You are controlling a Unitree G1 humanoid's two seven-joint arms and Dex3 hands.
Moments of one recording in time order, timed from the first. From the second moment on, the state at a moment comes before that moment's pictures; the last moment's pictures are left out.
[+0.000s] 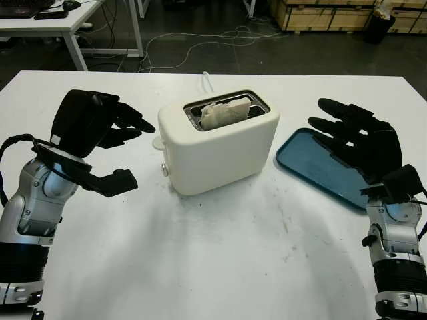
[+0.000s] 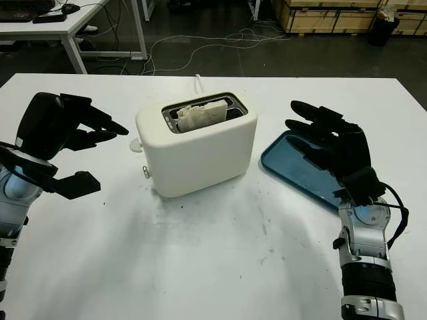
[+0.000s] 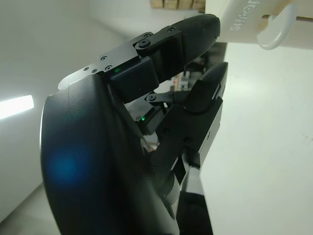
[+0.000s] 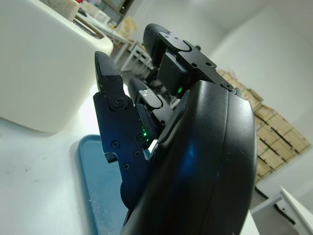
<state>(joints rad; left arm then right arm) -0.34 0.56 0.04 0.02 0.59 -0.37 0.02 -0.28 -0.37 -0.23 0.31 0.16 -0.41 0.32</state>
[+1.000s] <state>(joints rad) -0.40 0.56 -0.07 0.09 0.65 -0.32 0.02 -0.26 -0.37 -0.23 0.27 0.20 -0.43 0.35</state>
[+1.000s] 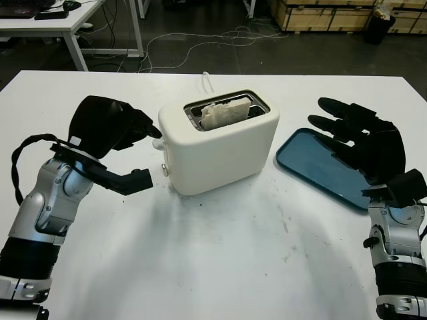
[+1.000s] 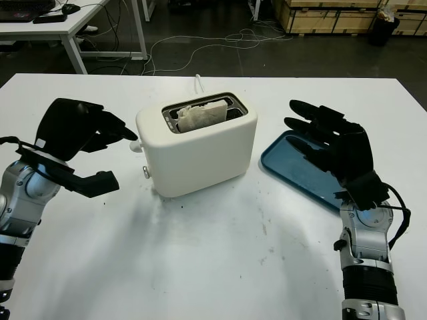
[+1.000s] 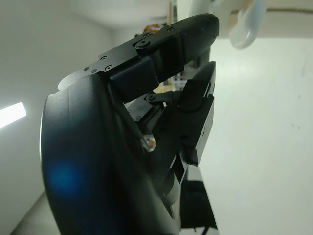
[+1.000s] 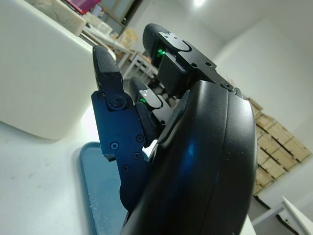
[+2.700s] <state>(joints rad) -0.50 0.63 -0.15 0.23 0.62 -0.42 -0.07 -0.23 -0.37 -0.26 0.24 0.24 -0.44 0.37</state>
